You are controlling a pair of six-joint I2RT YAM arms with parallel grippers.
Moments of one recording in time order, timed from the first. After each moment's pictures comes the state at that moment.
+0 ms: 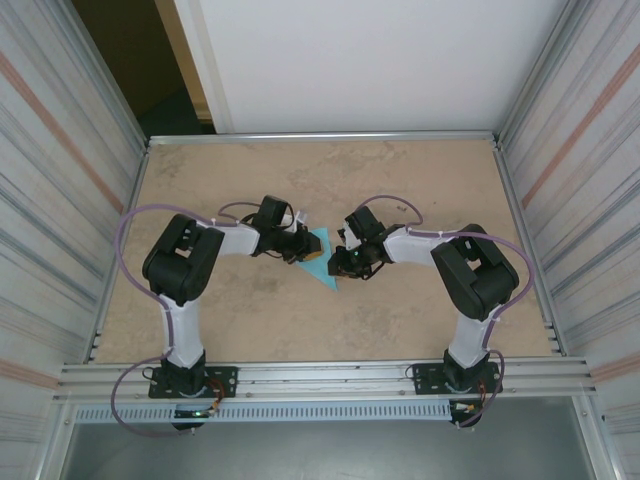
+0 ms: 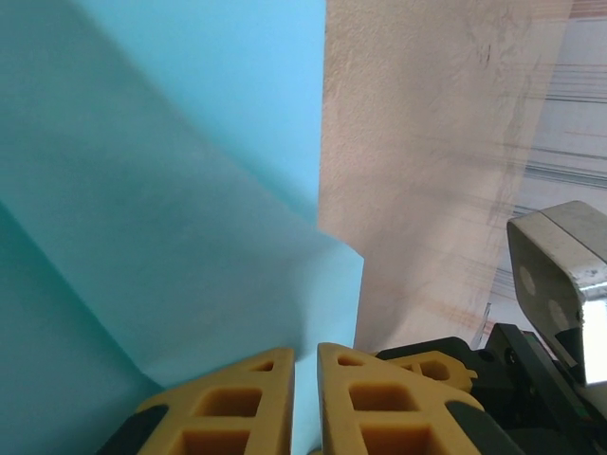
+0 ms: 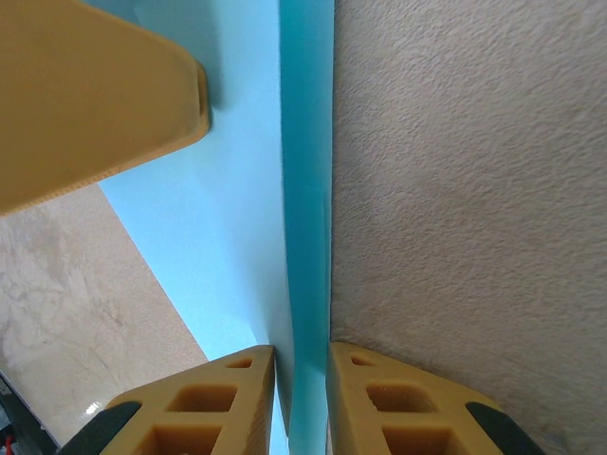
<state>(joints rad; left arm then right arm) -0.47 1.97 1.02 0.04 0.73 -0.81 0.62 1.82 0.97 -0.28 -0.45 0.62</state>
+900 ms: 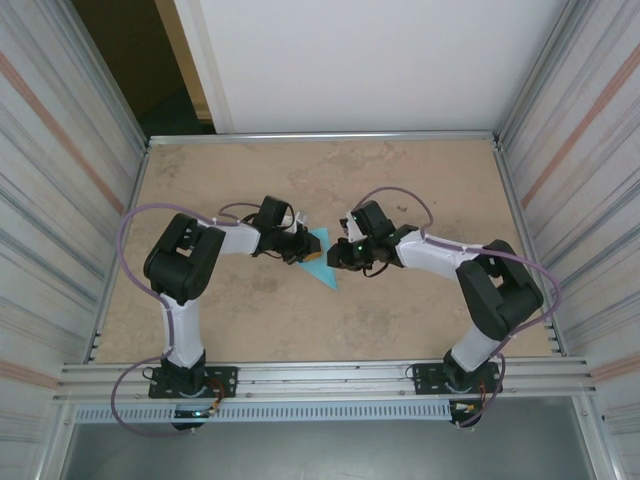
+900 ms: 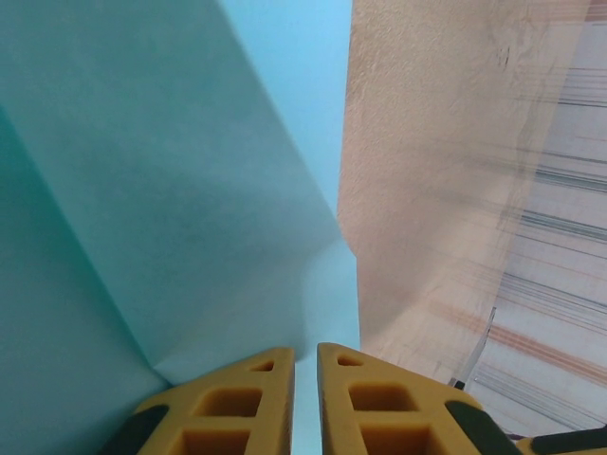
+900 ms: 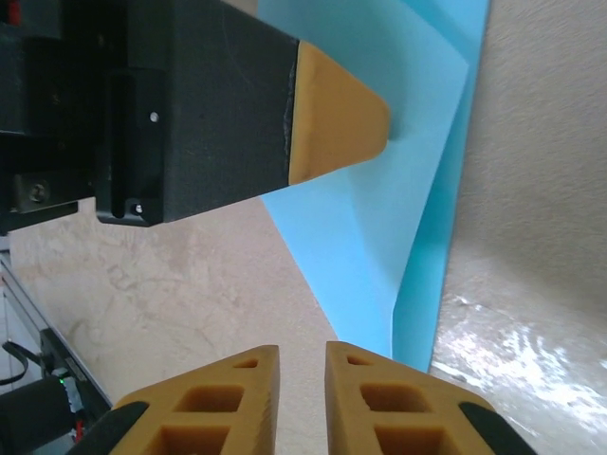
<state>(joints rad) -0.47 1.98 1.02 0.02 0.72 -0.82 0.63 1.66 0.93 -0.22 -0.46 0.66</state>
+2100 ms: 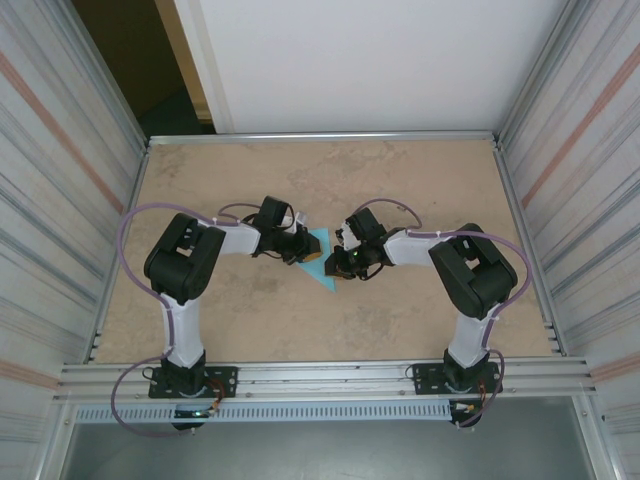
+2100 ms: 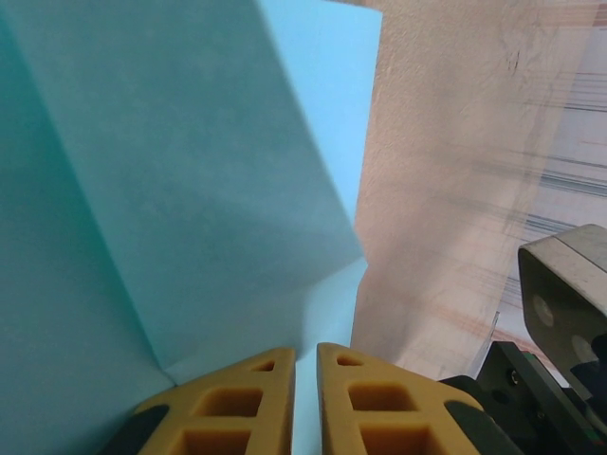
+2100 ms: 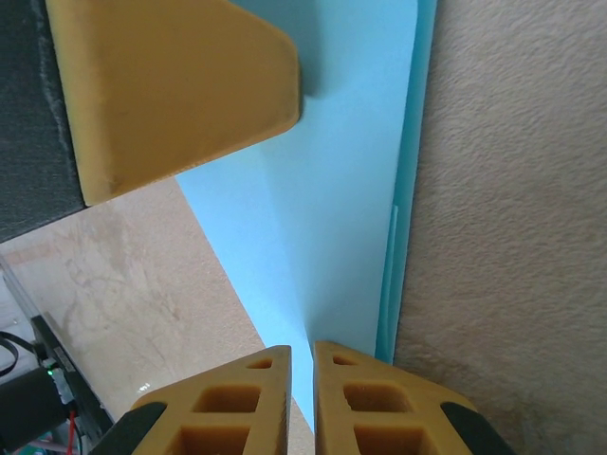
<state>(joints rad) -0.47 1.98 1.02 0.01 0.71 -0.82 0.61 1.83 0.94 -0.16 -0.55 0.67</state>
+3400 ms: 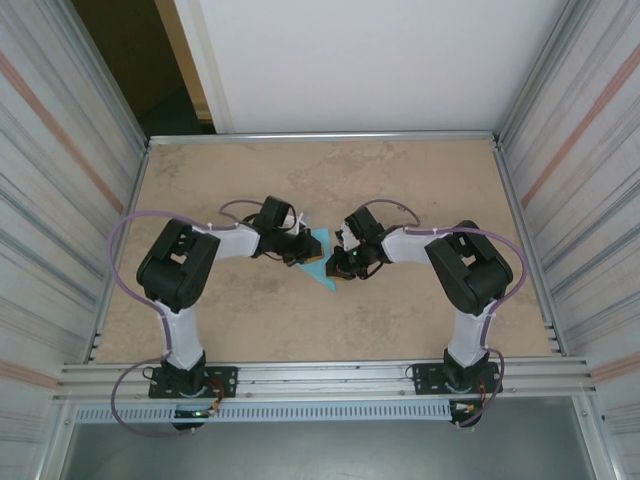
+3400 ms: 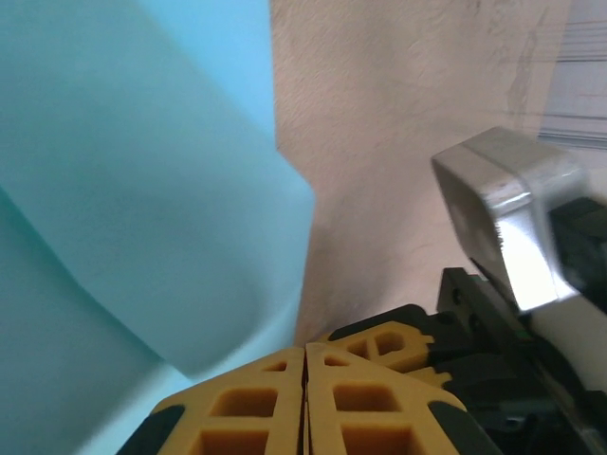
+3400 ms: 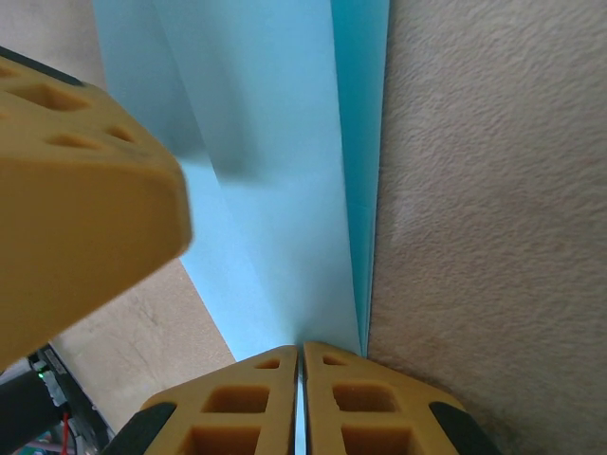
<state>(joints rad) -0.50 1.91 1.01 -0.05 0.71 -0.74 0.61 1.87 0.97 -0.22 -0.55 0.66</state>
